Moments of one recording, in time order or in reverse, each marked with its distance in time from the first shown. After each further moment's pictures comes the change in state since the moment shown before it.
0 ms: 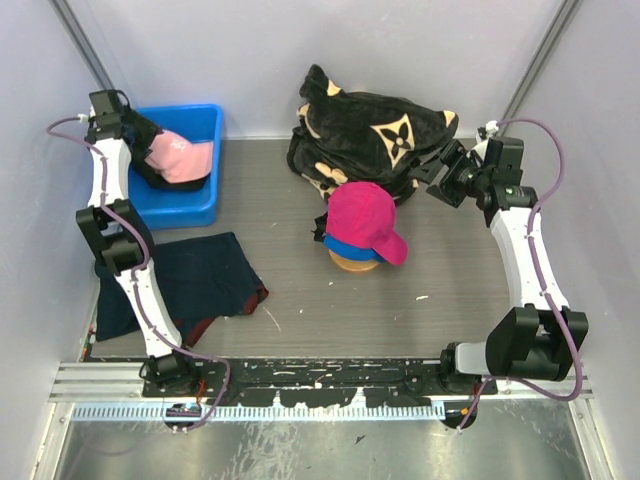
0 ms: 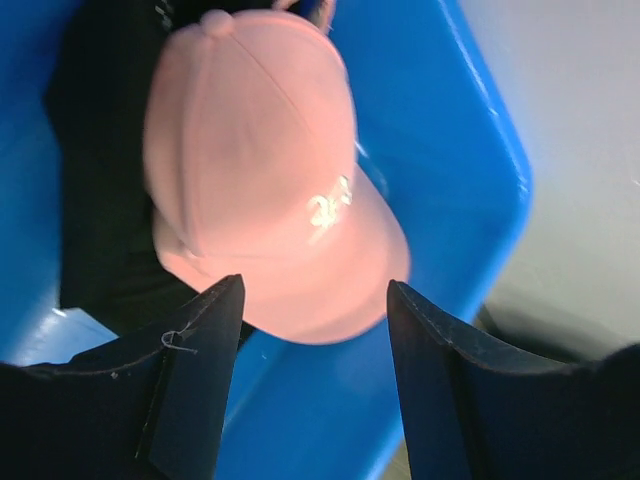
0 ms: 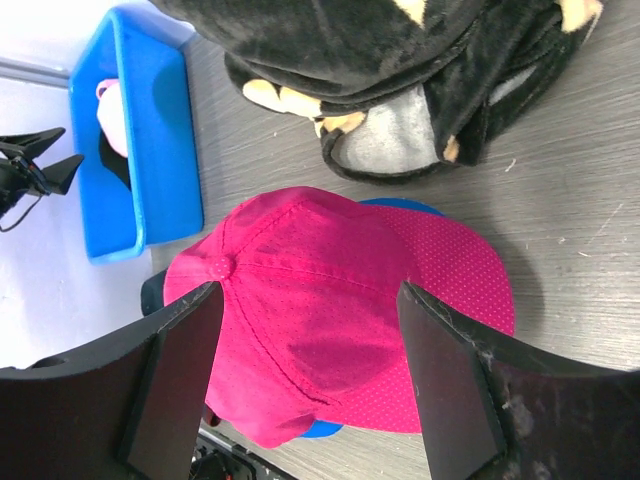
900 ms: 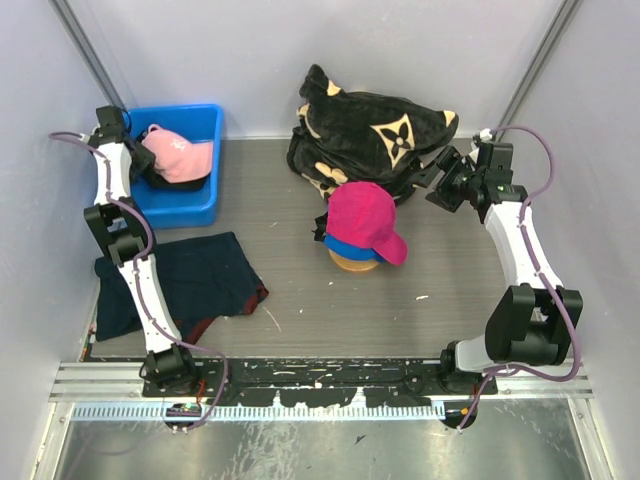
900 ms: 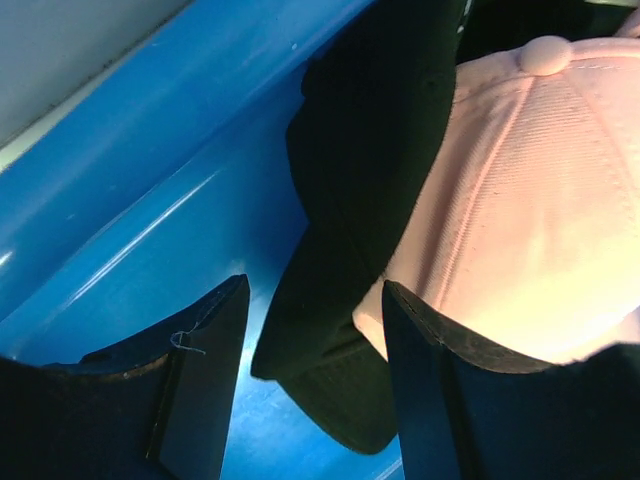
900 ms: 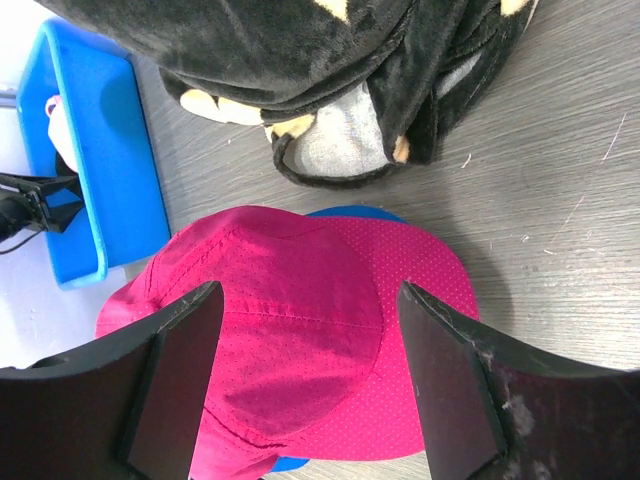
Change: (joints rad) left arm 0.048 0.261 0.282 -0.305 -0.246 0.133; right arm 0.000 0.072 -0.049 0.039 0.063 0.010
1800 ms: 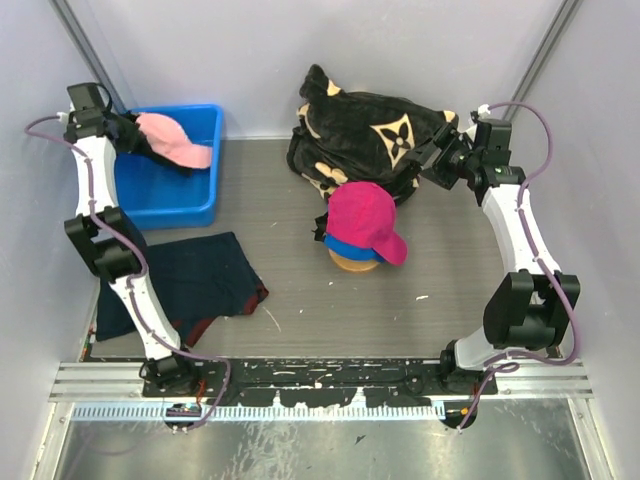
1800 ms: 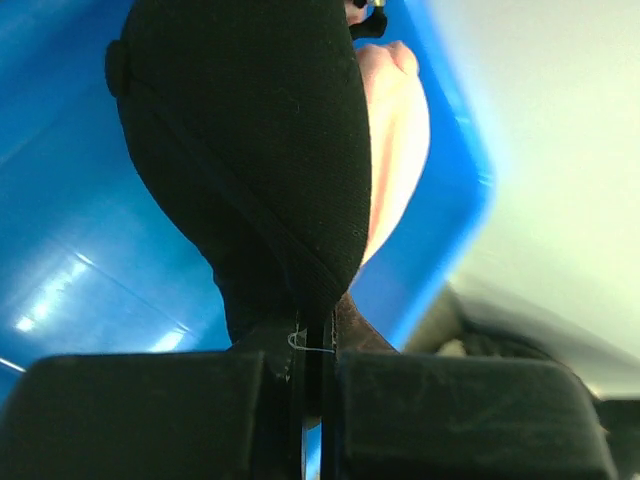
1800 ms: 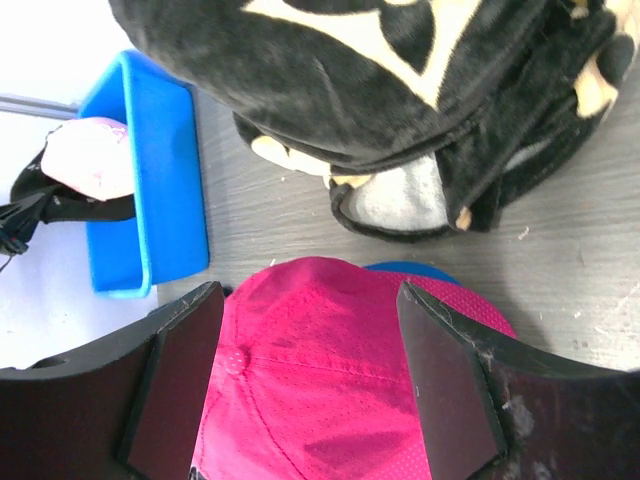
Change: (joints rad) left arm -0.001 -0.277 -0.186 0.130 0.219 -0.137; right arm 0.034 0.096 0.156 0.031 -0.007 0.027
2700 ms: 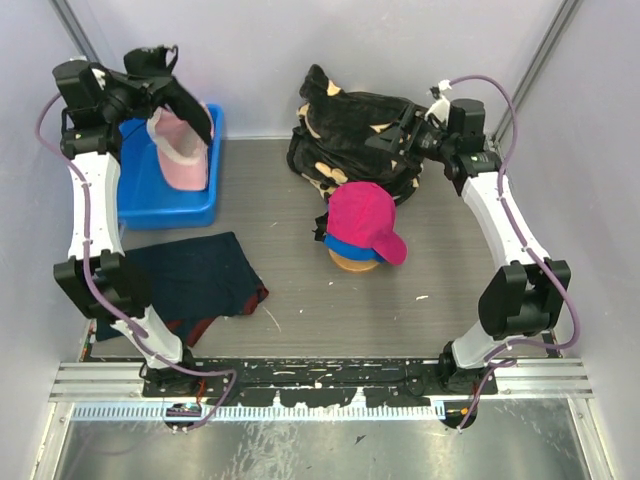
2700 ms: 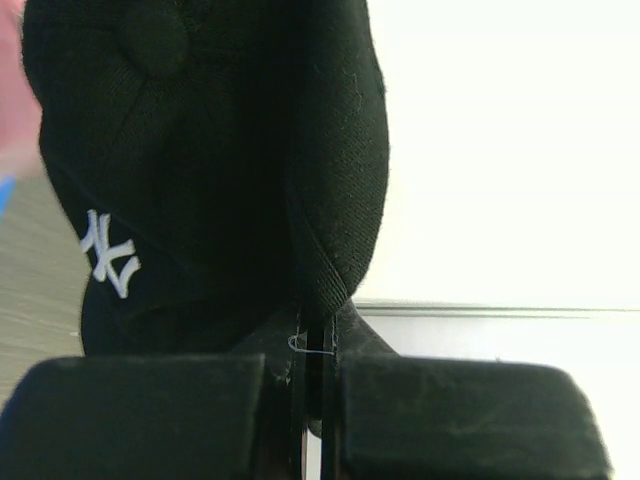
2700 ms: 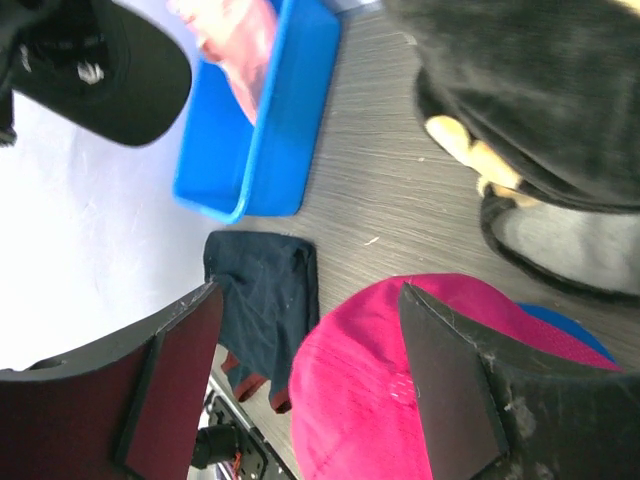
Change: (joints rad) left arm -0.110 -0.443 -0.327 0.389 0.360 -0.360; right arm 0.144 0.070 0.125 0.132 -0.197 0.008
